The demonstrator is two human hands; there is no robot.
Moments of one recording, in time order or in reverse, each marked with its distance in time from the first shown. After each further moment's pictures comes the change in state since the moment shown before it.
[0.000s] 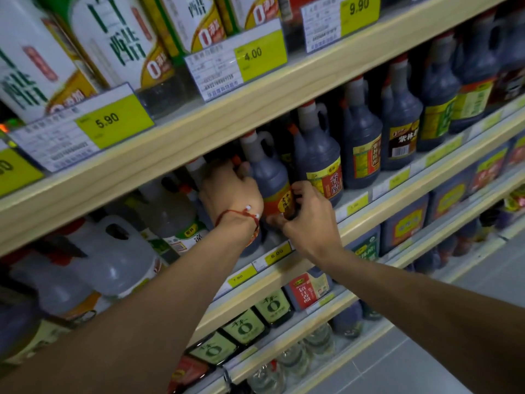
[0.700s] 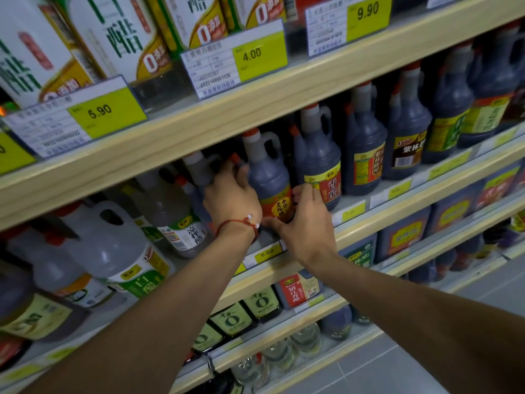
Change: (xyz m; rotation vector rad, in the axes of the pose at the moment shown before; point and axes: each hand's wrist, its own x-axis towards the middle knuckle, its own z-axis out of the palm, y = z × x) left_hand -0.019 0.012 0.008 -0.153 0.115 -0.131; right_hand -0.002 0.000 -0.015 -0.050 -0.074 -0.014
